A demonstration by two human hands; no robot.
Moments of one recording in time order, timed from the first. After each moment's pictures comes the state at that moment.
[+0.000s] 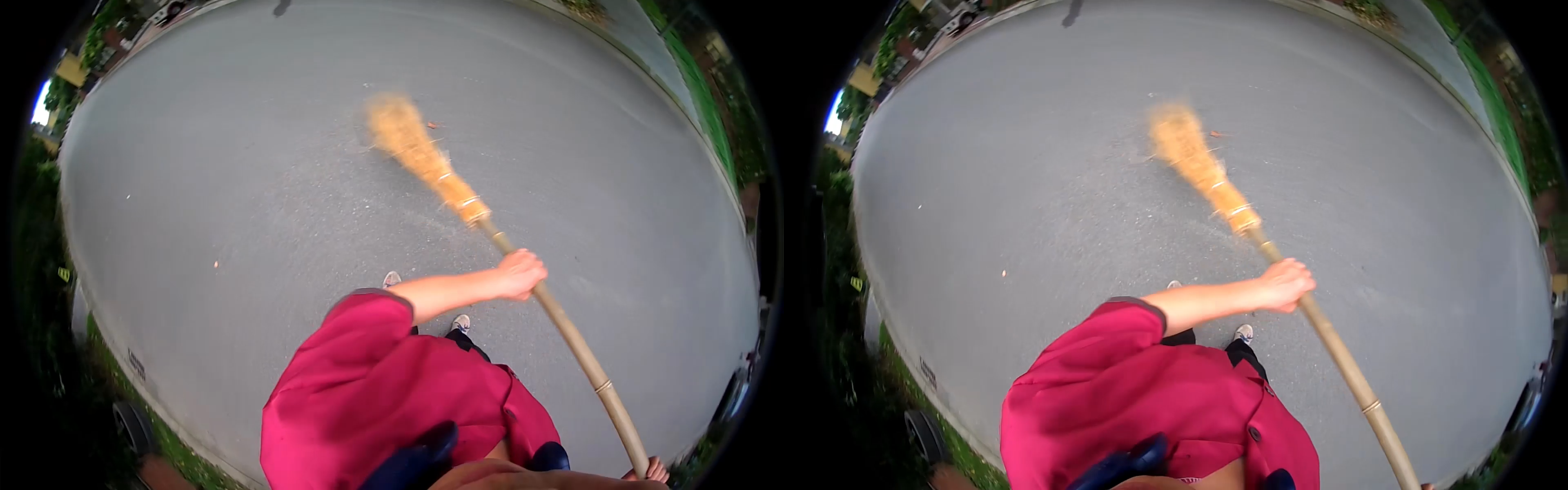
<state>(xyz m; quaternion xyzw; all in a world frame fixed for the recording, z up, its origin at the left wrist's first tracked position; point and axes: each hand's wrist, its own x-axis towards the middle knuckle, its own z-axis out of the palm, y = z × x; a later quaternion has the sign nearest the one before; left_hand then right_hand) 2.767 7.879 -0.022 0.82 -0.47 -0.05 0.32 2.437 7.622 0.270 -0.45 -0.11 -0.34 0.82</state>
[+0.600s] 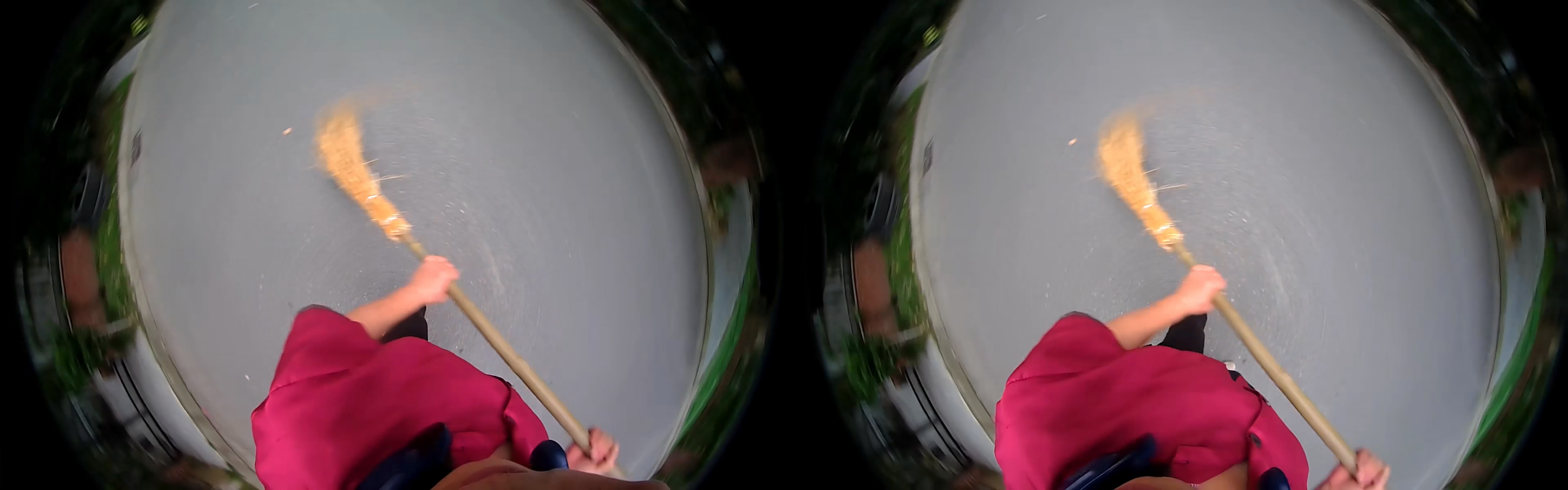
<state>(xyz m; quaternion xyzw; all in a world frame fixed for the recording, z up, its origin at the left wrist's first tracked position) 2.666 8.135 -0.084 0.94 0.07 0.01 0.33 2.715 7.746 0.221 -0.49 0.06 -0.05 0.87</state>
